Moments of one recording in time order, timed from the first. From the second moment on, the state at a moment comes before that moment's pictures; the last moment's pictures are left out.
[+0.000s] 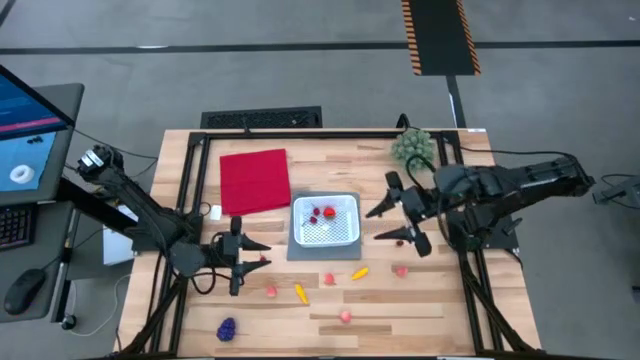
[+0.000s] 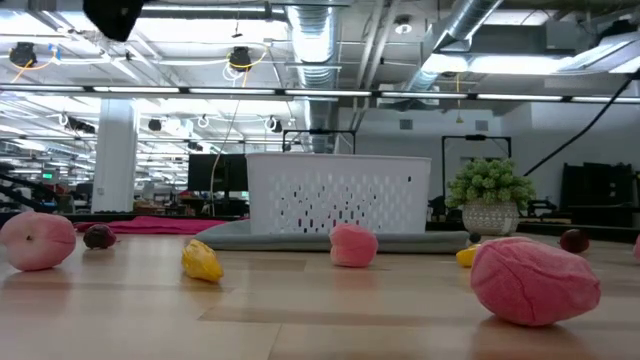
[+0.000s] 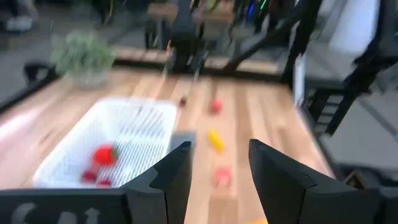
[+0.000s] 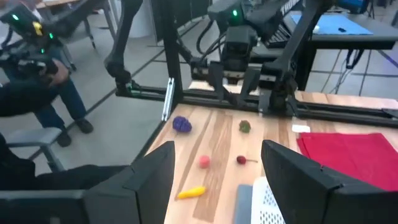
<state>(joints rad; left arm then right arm) -0.73 1.02 0.58 0.08 -0.77 -0.38 0.23 1.03 1.06 -0.31 -0.11 -0.02</state>
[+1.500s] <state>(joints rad) -0.73 1.35 0.74 -1.01 -0.18 -0.97 0.29 1.12 0.97 -0.28 -0.03 0.05</state>
